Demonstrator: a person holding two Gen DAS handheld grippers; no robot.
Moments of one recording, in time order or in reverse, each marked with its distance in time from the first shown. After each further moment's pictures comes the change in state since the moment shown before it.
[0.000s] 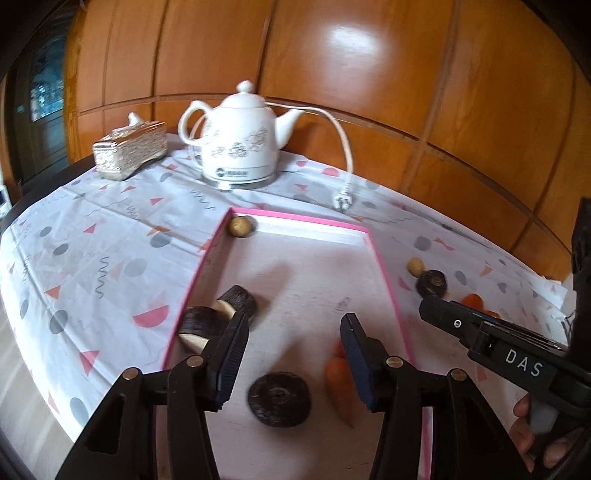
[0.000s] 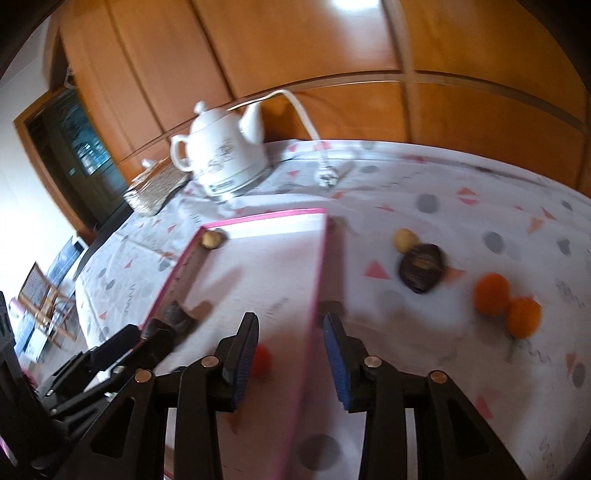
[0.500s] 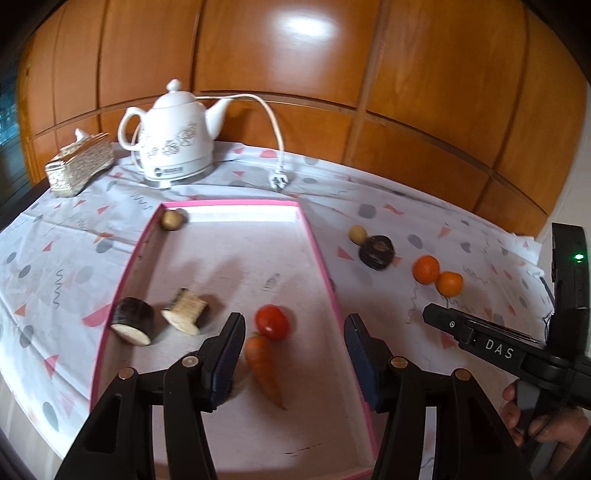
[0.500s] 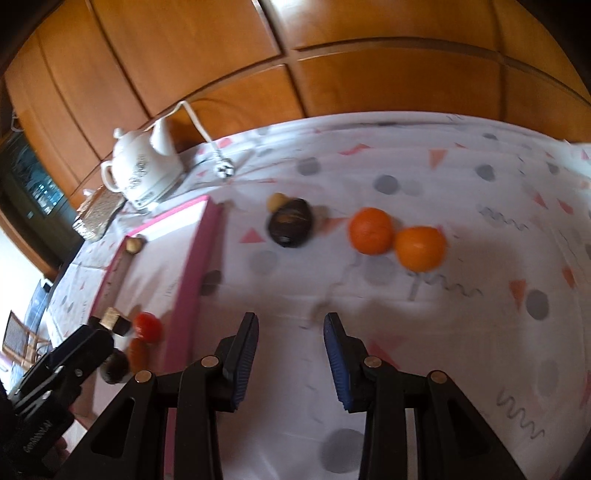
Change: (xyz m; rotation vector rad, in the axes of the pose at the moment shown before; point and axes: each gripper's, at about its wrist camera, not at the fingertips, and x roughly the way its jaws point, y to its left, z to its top) left arm 0.002 -0.053 -0.015 0.140 0.052 -0.110; right arm -0.022 -0.085 -0.038 0.187 0.000 -0.137
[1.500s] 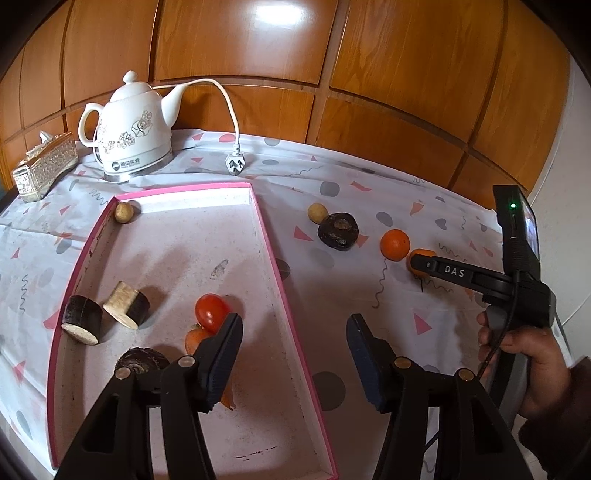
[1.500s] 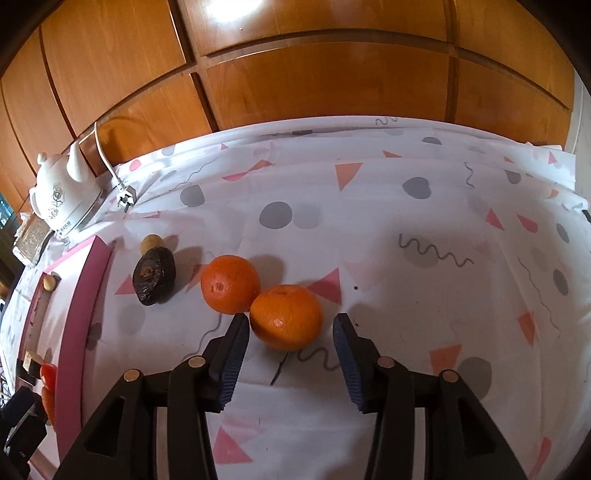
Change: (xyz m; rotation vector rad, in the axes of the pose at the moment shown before) left arm 0.018 -0.026 -0.004 0.047 0.057 -0.082; right arm 0.031 -0.072 0.039 0.029 -0.024 -0.199
